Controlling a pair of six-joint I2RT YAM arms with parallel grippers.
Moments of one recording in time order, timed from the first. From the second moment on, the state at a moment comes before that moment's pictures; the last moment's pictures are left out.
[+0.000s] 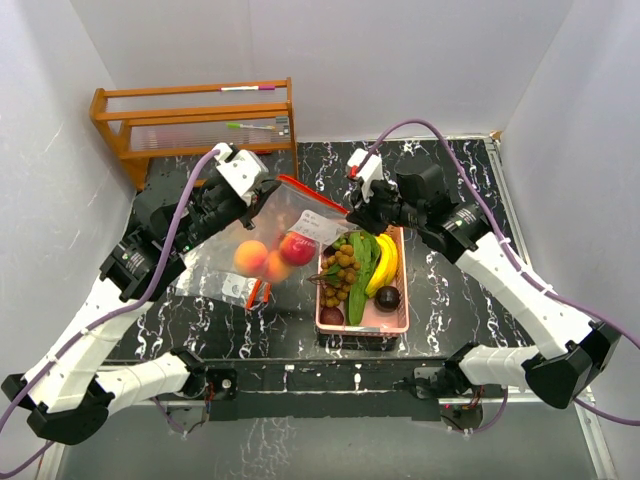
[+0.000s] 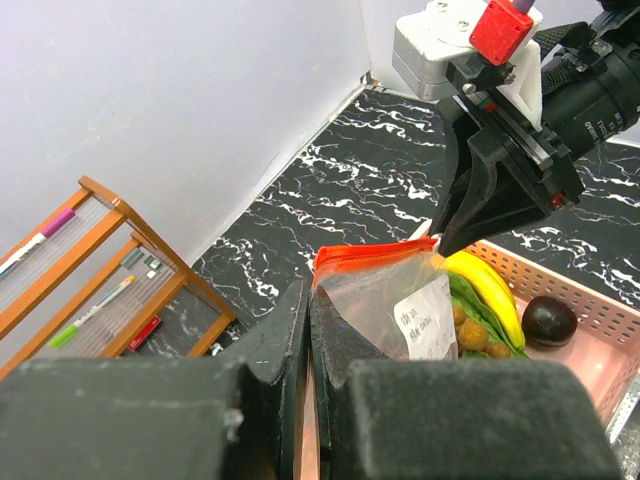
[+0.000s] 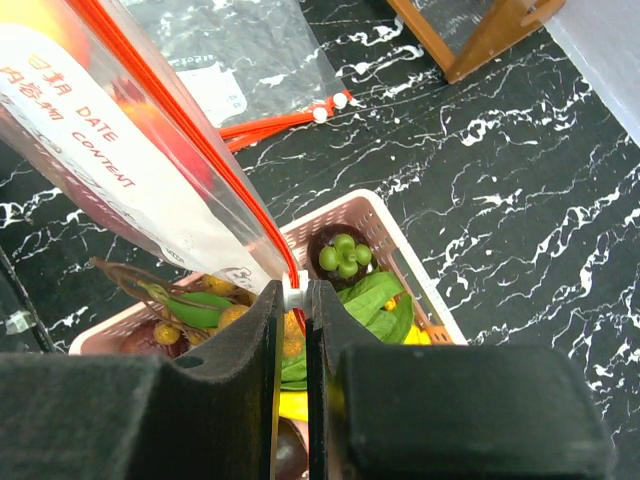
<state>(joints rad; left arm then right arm) -0.70 1.01 1.38 -0.41 0.14 0.29 0.61 1.23 1.33 -0.58 -0.29 -0.27</state>
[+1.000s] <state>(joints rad) -0.70 0.99 1.33 -0.37 0.19 0.27 0.58 1.24 1.50 -0.59 -0.25 -0.22</state>
